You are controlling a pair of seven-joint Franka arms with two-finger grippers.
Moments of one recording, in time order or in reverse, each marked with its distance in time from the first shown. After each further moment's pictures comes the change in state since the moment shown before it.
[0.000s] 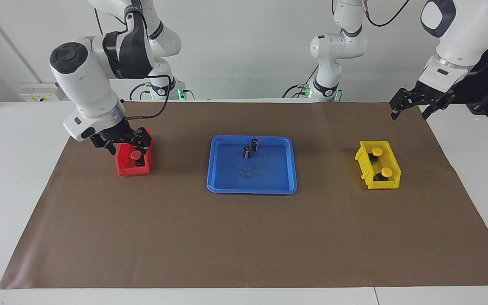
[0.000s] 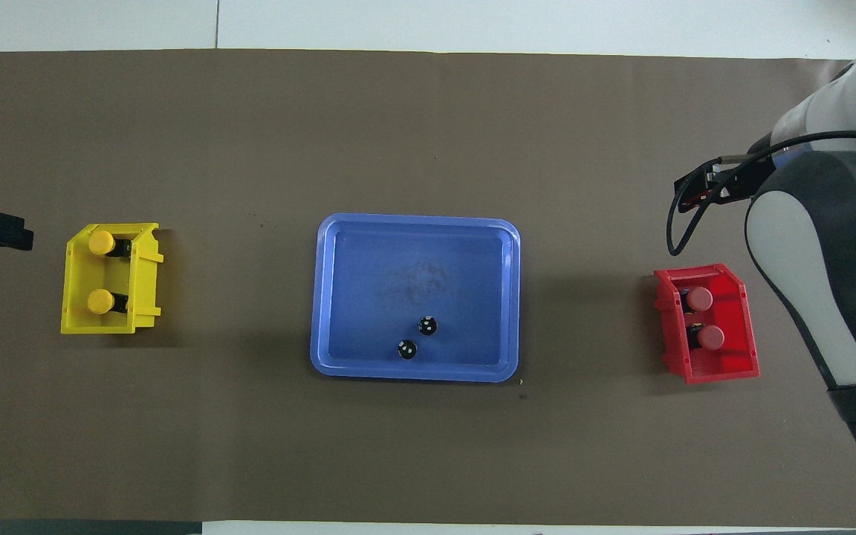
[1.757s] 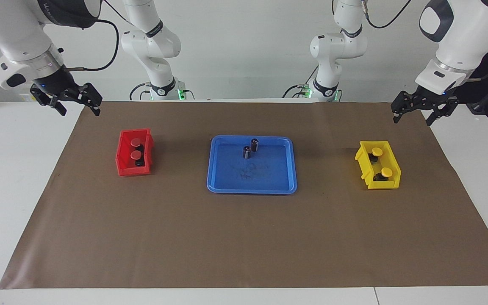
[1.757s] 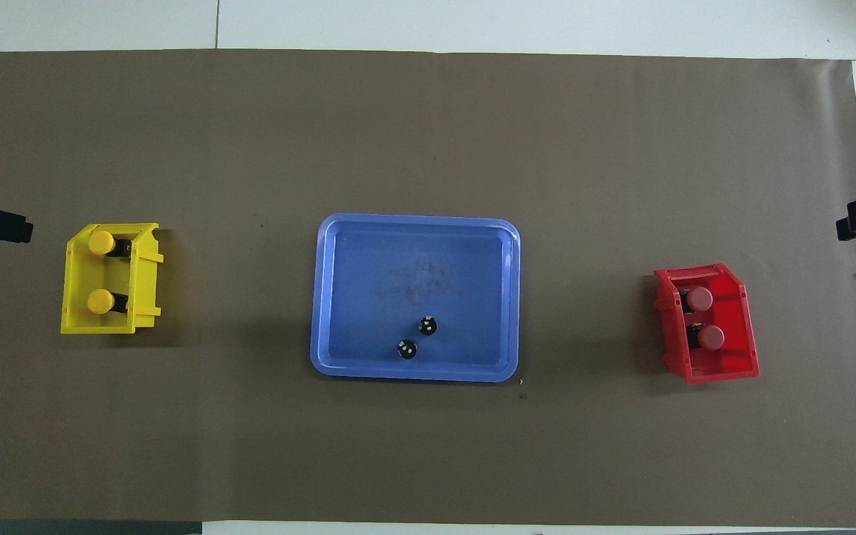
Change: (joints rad) left arm -0.001 0.014 -0.004 0.000 0.025 0.055 0.129; right arm -0.167 -0.085 -0.012 0.248 -0.007 -0.376 -0.160
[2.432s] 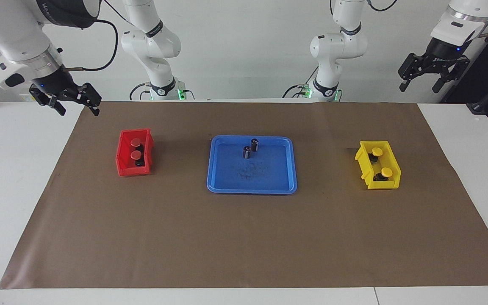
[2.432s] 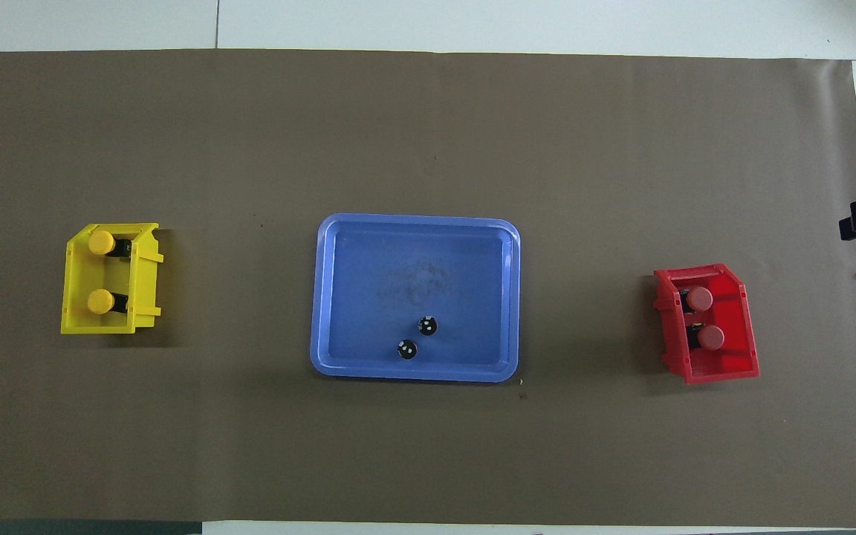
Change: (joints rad) left arm 0.001 -0.113 0.008 -0.004 0.005 -0.088 -0.010; right arm -0.002 0.000 -0.002 0.006 0.000 0.000 0.000
